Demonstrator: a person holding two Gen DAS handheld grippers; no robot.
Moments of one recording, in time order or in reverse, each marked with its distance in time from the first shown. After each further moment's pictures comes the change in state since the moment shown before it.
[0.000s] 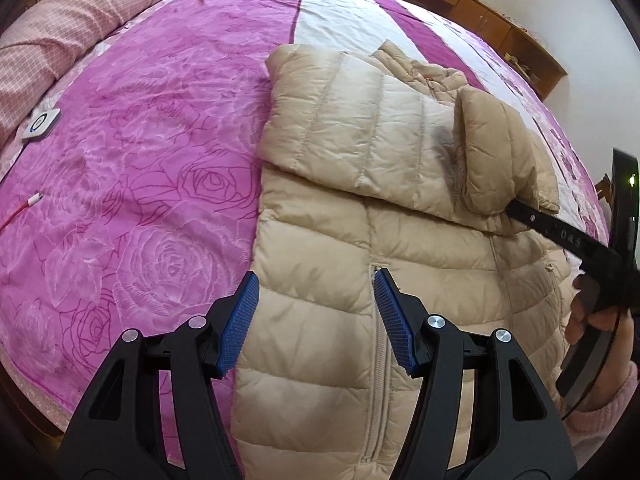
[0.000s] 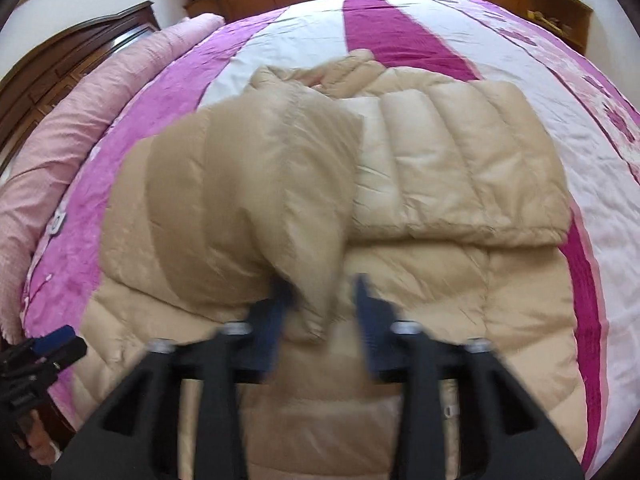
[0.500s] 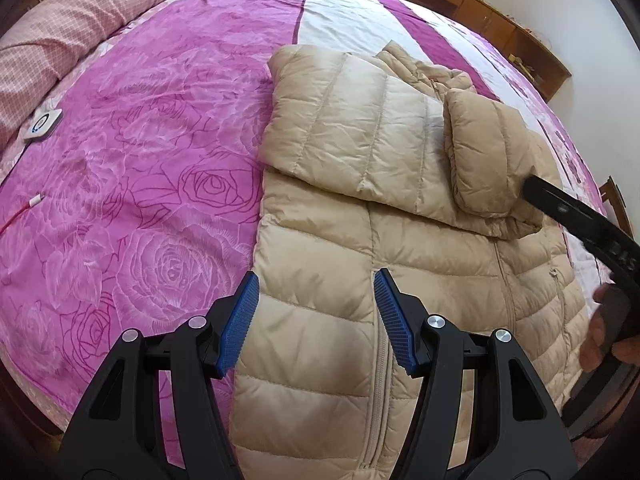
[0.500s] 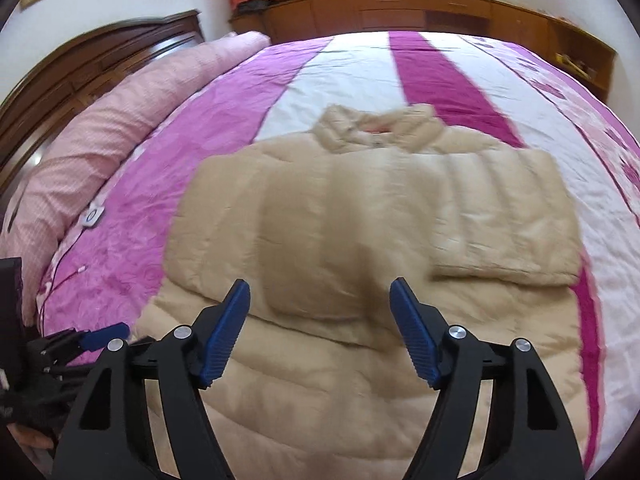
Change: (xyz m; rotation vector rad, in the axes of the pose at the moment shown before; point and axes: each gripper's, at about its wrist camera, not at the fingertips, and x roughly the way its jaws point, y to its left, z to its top) left arm 0.004 0.001 0.003 -0.008 -0.002 0.018; right arm -0.029 0.069 0.007 -0.125 -0.092 0.077
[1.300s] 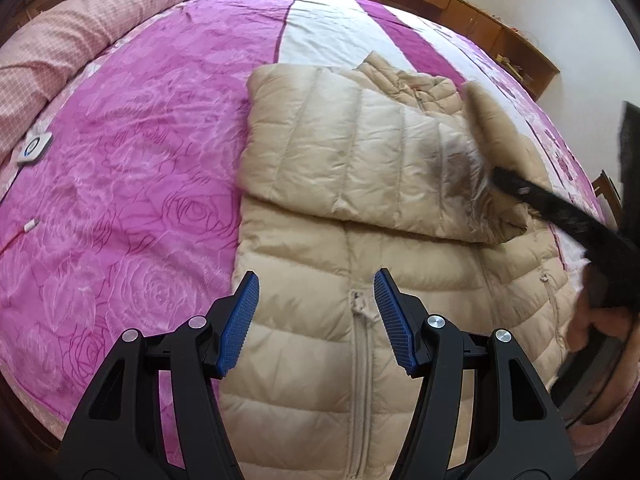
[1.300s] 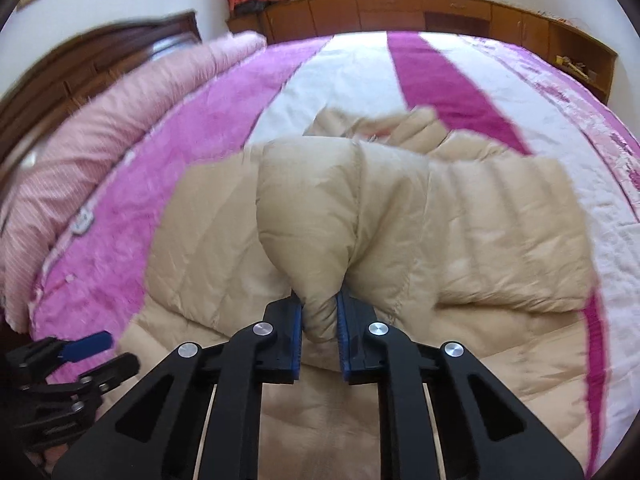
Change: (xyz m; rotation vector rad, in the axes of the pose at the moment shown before) left arm -0.004 -0.017 0.012 0.048 -0.045 -0.022; right arm 0.005 -0.027 0.013 0.020 -0.035 -0.009
